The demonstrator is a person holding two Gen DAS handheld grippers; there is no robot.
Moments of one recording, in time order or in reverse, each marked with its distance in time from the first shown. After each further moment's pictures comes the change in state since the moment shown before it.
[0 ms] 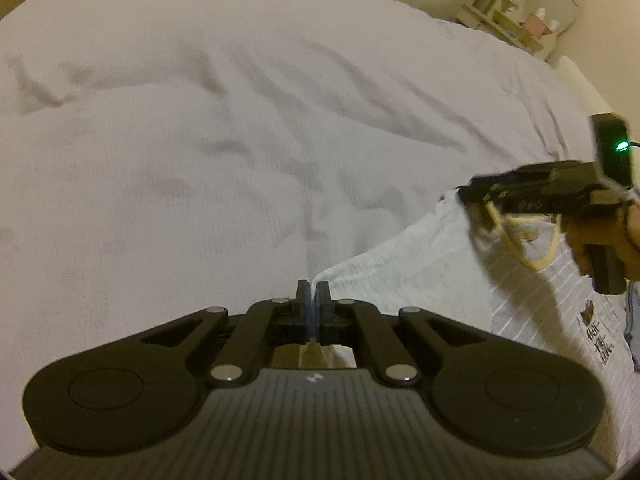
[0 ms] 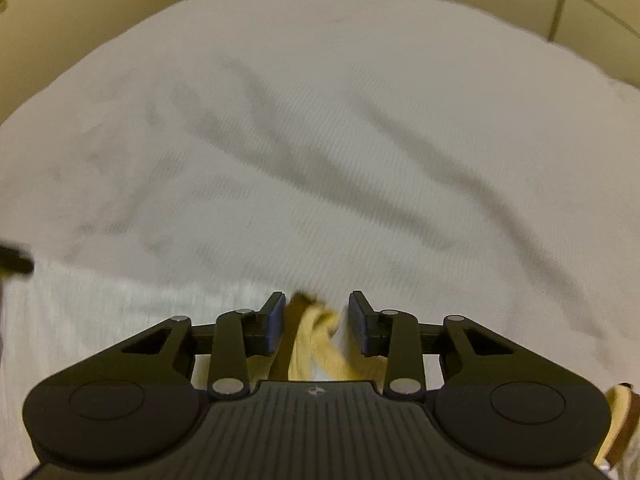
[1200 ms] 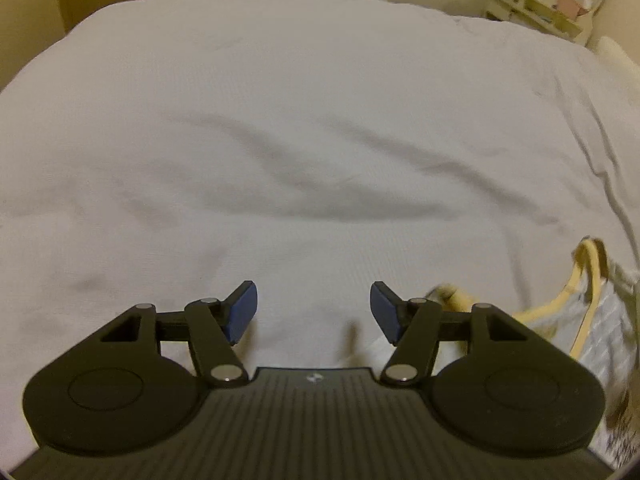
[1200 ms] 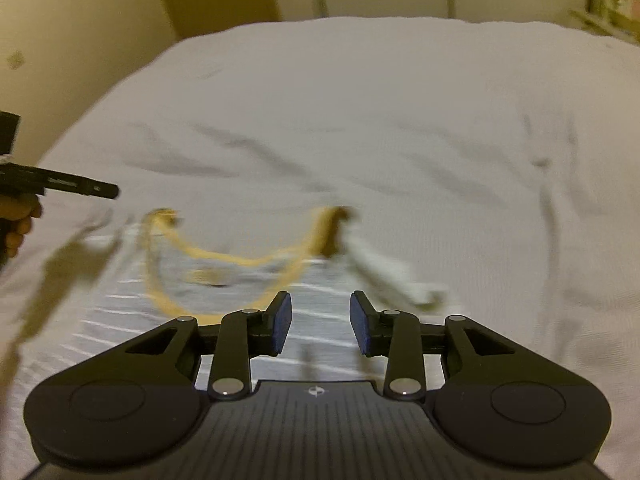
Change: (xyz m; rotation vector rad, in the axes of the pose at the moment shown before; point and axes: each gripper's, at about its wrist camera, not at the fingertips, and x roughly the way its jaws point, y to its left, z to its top) left arm 0.081 -0.132 0.076 0.063 -0.035 0.230; right arm -0.166 -0.171 -0.135 0.209 -0.065 0.054
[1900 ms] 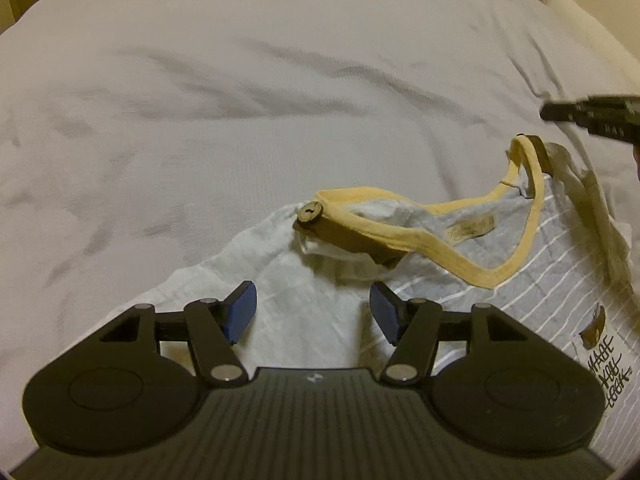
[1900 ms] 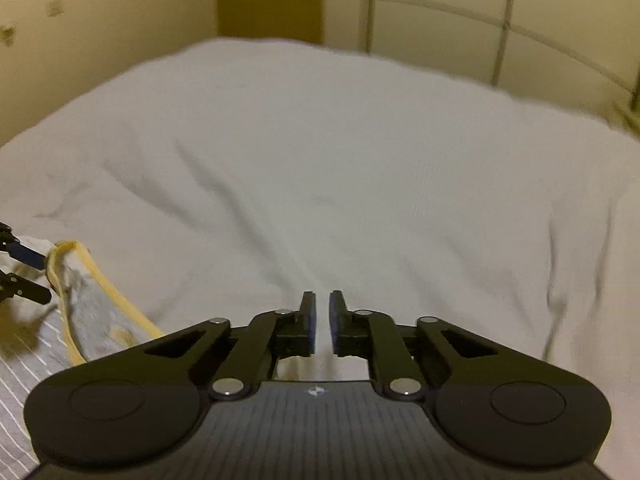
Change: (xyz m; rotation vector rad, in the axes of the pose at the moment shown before) left arm 0.014 -0.062 -0.054 0.109 0.079 -0.125; right arm 0.053 -0.038 0.057 -0.211 -0.052 -0.071
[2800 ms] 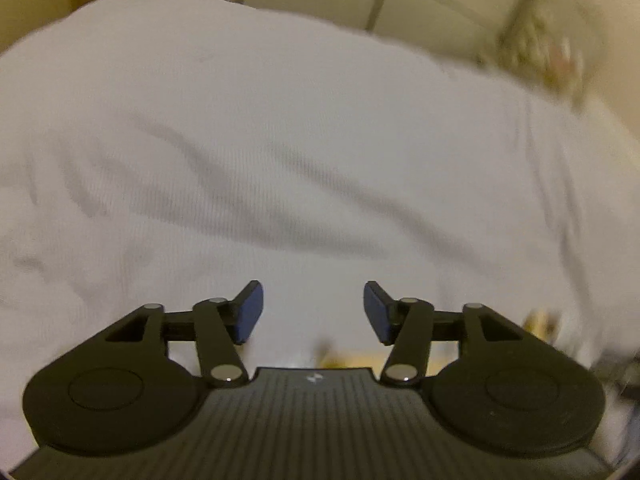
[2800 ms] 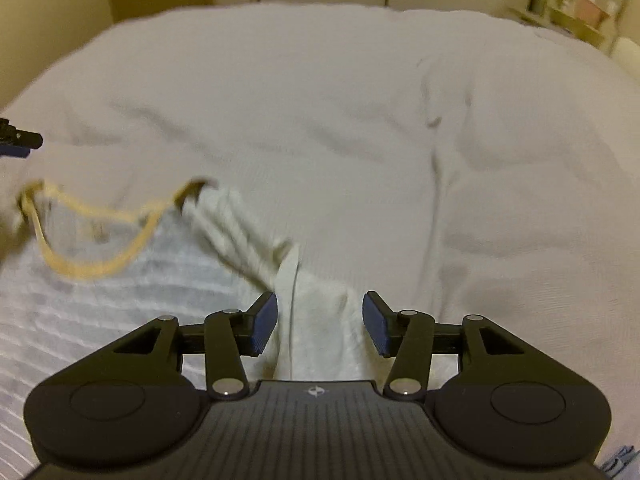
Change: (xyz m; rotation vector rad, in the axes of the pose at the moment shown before) left arm -0.013 0.023 0.077 -0.285 -0.213 -0.039; right arm -0.059 -0.005 -0.085 0.239 0.082 -0.184
